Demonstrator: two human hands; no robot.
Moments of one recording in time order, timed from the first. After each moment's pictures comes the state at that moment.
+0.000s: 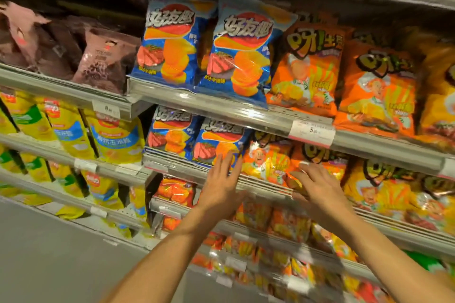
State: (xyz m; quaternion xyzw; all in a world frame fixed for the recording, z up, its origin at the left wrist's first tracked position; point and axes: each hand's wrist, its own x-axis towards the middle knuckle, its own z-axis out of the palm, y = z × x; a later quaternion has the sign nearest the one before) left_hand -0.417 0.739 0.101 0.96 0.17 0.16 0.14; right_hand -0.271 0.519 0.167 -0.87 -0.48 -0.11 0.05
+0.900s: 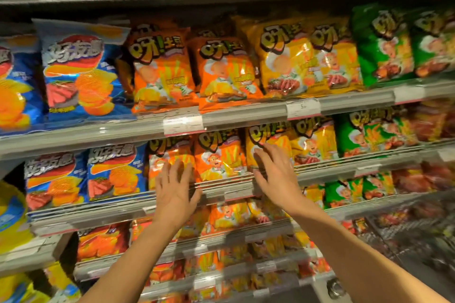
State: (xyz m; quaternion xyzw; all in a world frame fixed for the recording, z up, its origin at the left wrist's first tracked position) left_hand -0.355 0.654 0.112 0.97 0.11 0.20 0.06; right_hand -0.241 0.400 0.128 -0.91 -0.29 -0.21 0.21
